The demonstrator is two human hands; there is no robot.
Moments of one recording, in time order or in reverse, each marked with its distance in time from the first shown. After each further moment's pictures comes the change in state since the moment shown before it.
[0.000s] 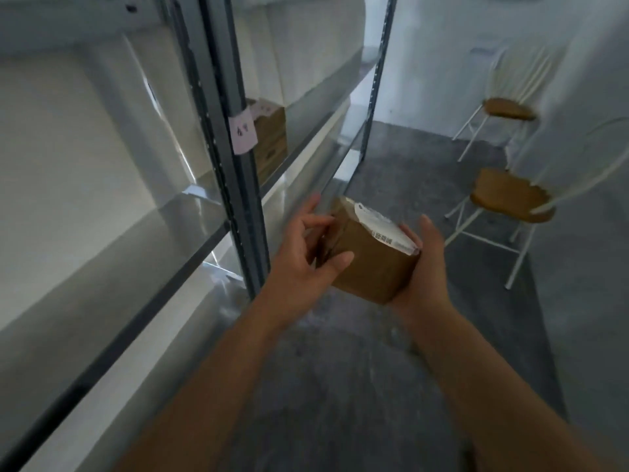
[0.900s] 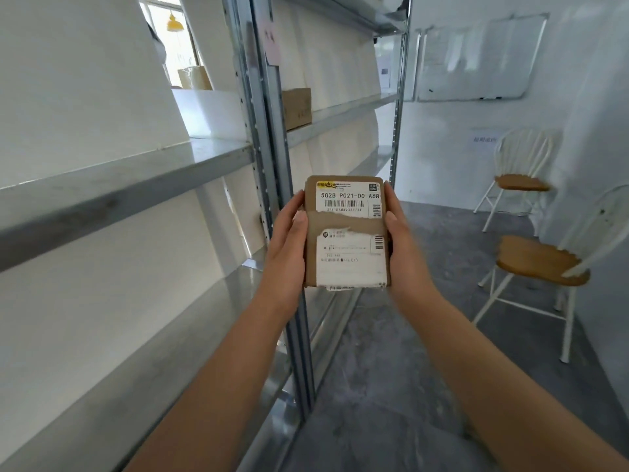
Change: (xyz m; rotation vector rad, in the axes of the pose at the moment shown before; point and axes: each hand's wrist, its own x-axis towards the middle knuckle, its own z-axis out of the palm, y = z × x) left_hand -0.017 0.132 -0.034 -0.104 0.278 0.071; right_hand -0.064 -0.055 0.097 -0.296 -0.372 -0.603
